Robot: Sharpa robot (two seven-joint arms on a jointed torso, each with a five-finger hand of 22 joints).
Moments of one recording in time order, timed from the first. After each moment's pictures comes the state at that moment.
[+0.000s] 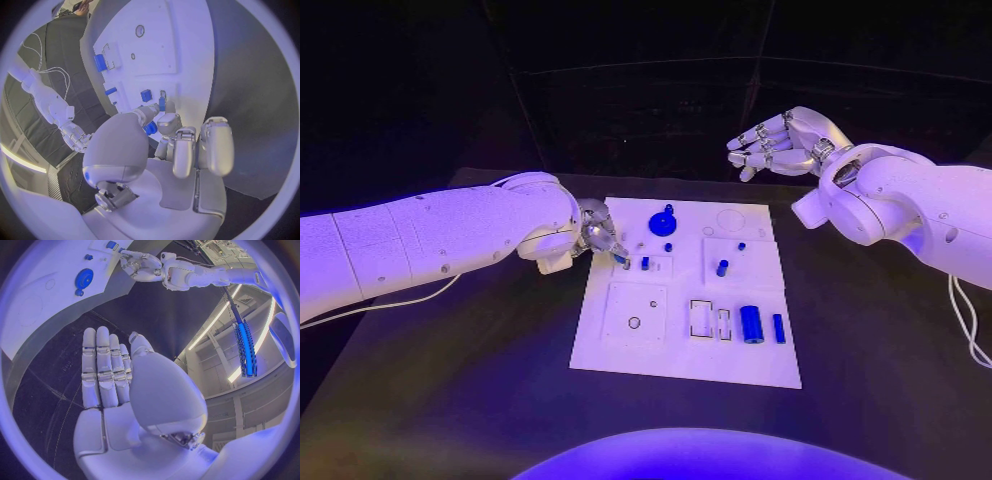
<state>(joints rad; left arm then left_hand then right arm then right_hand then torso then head) 1.35 -0.72 -0.19 1.41 -0.89 0.05 -0.57 1.19 -0.07 0.60 0.11 0.06 0.89 0.07 0.62 0.52 1.30 -0.01 1.13 1.00 1.47 -0.07 1.57 1.31 0.05 1.47 0.04 1.39 1.31 1.34 -0.77 -0.05 1.38 -0.67 -0.32 0.15 1.54 -0.02 -0.07 0.25 0.39 0.99 0.18 0.09 0.07 1.26 0.11 0.07 0.19 1.33 0.04 0.12 0.39 0.18 1.04 0.15 0.46 0.37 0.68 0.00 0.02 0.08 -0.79</state>
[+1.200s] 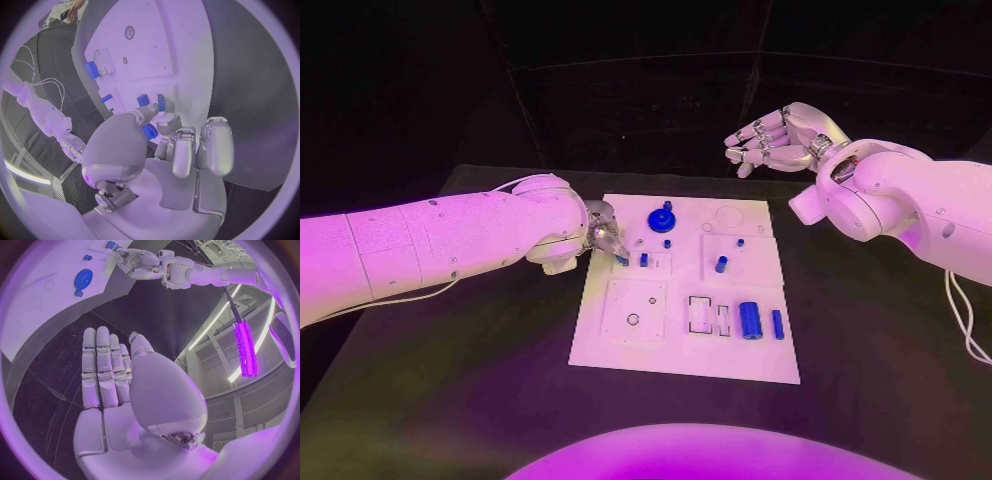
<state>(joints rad) 1.34 -0.69 -0.20 1.42 -0.98 0.04 -0.59 1.17 -0.09 0.63 0.09 0.06 0.89 0.06 0.64 0.53 1.30 -0.02 1.13 1.00 1.47 -0.07 1.57 1.31 0.05 1.47 0.04 1.39 1.31 1.34 -0.76 -0.05 1.38 -0.67 -0.32 0.15 1.54 -0.02 -0.07 0.25 0.39 0.99 0.18 0.09 0.07 1.26 0.11 0.07 0.19 1.33 0.04 0.12 0.39 0.18 1.04 0.15 0.46 0.37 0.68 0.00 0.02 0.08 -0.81</state>
